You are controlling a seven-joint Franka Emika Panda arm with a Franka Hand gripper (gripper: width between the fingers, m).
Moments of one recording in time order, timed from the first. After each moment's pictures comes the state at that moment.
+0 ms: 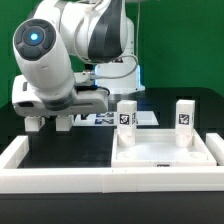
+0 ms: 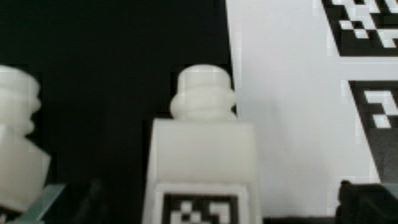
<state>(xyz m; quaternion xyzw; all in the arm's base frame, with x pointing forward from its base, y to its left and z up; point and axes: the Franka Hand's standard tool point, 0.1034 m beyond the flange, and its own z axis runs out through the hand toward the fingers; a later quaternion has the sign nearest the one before) 0.348 -0.141 0.009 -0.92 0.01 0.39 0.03</state>
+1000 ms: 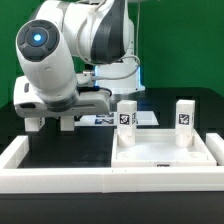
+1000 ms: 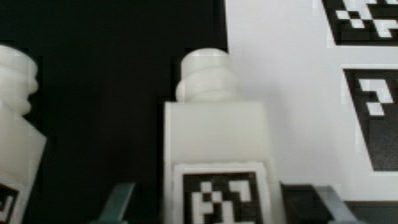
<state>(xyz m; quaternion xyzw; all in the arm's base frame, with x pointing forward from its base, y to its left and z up) 0.350 -0.135 0.010 -0.92 0.01 0.39 0.03</state>
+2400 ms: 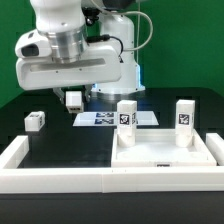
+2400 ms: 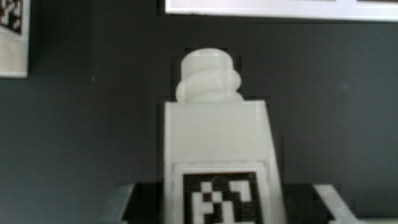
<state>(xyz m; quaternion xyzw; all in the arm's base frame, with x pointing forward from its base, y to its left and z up) 0.442 -0.114 0.085 -0.99 0.00 0.12 0.04</state>
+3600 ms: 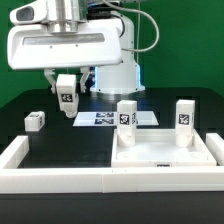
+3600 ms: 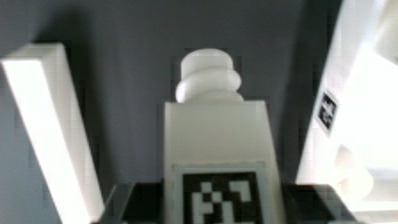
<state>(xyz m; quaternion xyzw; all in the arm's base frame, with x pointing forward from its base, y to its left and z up) 0.513 -0.105 0.116 -0.99 0.03 -0.11 0.02</state>
